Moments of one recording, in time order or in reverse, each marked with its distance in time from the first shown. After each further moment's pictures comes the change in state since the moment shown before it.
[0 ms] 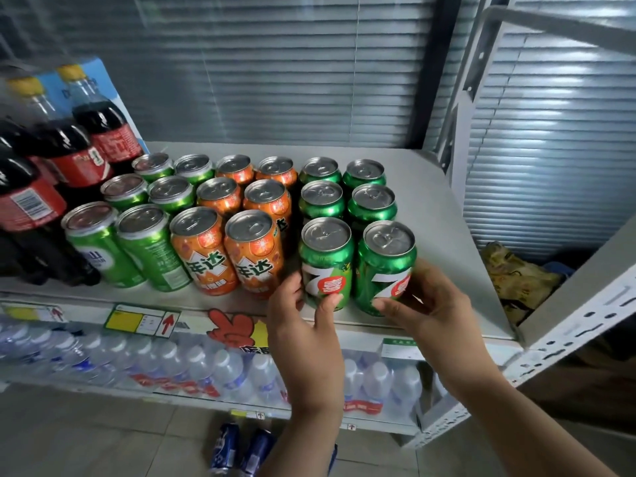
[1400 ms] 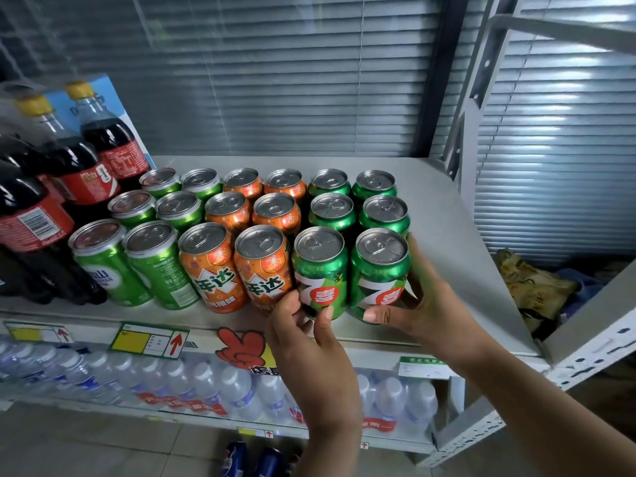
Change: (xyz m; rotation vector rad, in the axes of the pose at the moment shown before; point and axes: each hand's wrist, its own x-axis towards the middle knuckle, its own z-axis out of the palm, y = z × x) left_hand 0.006 -0.006 0.005 -0.023 0.133 -0.032; right_hand 0.035 -0.007 0.012 -0.088 -0.234 -0.002
